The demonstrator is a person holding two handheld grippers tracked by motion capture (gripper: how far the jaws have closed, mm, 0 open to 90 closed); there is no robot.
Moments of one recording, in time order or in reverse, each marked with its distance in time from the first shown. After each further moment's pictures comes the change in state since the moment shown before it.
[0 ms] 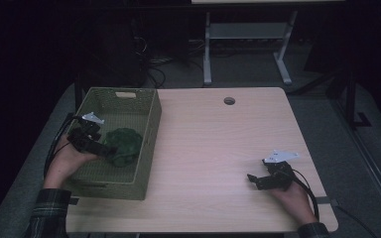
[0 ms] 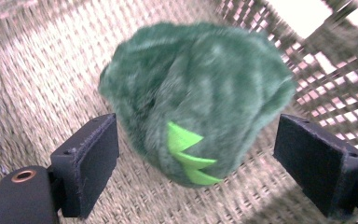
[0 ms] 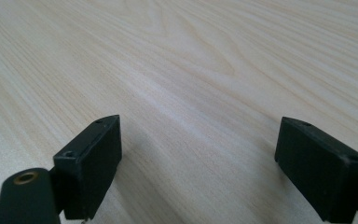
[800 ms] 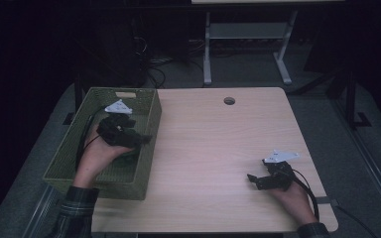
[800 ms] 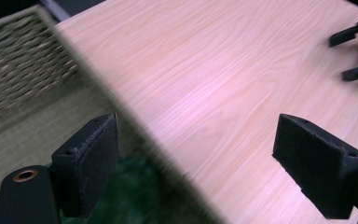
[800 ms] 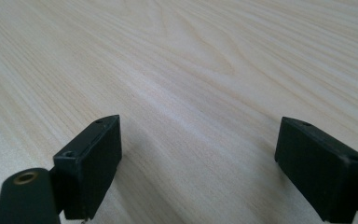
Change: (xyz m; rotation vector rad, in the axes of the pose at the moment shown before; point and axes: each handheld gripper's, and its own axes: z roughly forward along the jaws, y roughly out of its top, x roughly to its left) left arm -0.084 0.061 -0.004 -0.252 -0.139 0.088; right arm 0.000 0.000 0.000 -0.002 0.000 -0.002
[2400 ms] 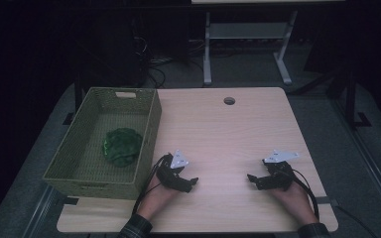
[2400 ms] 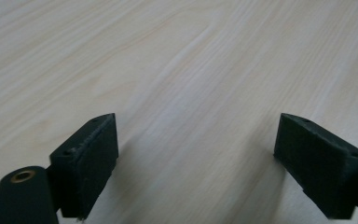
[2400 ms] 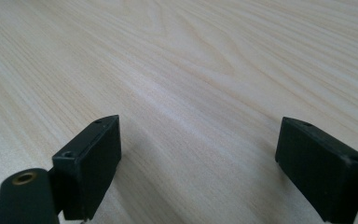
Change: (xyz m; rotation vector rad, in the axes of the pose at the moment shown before) left arm -0.097 -0.087 0.154 0.008 -0.043 0.125; right arm 0.000 0.000 0.000 -0.001 0.000 -0.005
